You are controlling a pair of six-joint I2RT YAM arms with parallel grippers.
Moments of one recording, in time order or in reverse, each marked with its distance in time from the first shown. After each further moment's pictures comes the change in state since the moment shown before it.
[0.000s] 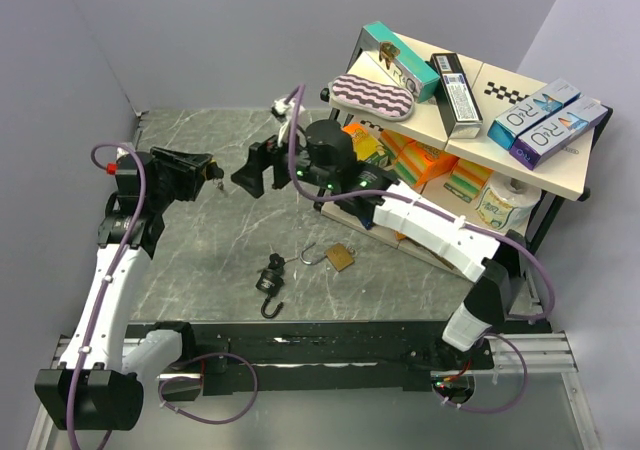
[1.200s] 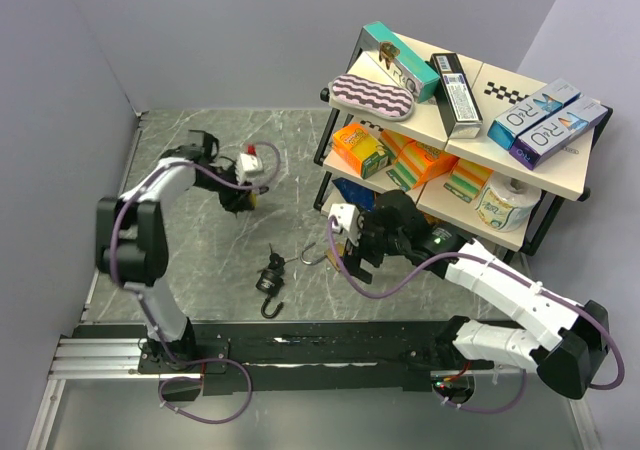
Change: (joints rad) left arm -0.089 0.904 0.384 -0.430 0.635 2.459; right arm -0.119 -0.549 -0.692 -0.489 -0.139 -0.811
